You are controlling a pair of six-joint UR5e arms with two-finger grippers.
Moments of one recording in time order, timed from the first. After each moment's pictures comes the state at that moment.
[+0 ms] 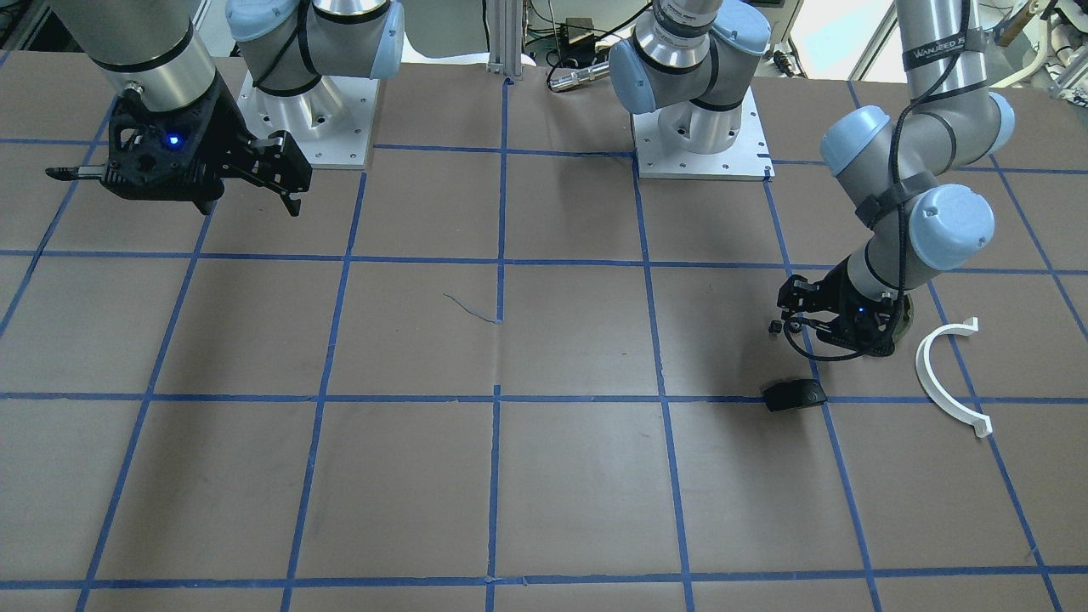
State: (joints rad) left arm -1.15 -1.77 -2.06 -1.04 1.66 0.71; right arm 1.52 -1.64 1.72 -1.60 -1.56 -0.05
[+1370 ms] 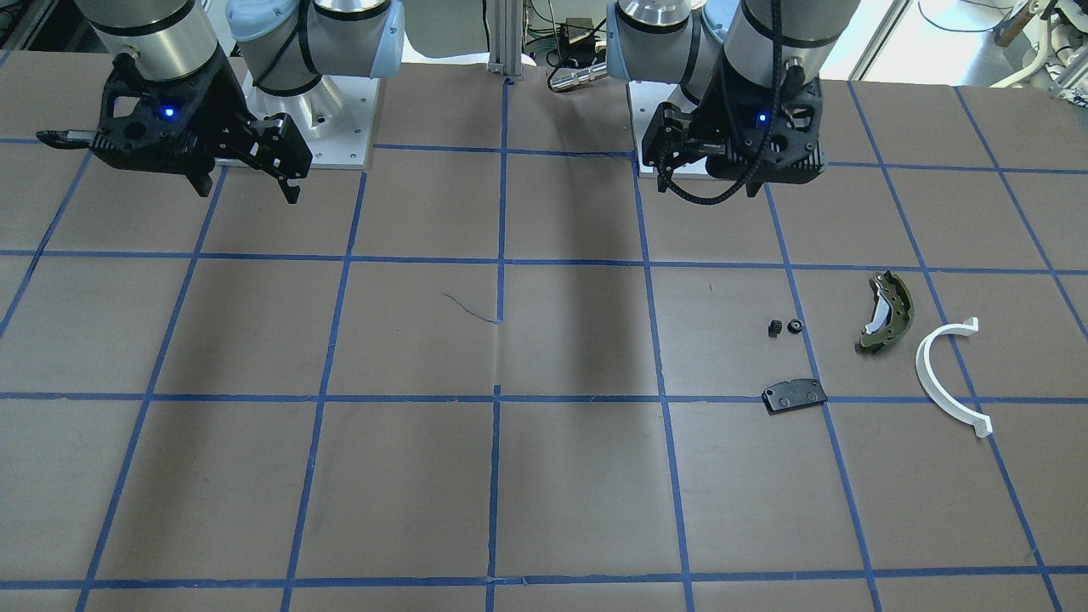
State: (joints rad) left arm -1.65 -1.57 -1.50 -1.72 1.58 -0.02; right arm 1.53 -1.68 1.72 -1.60 -1.57 0.04
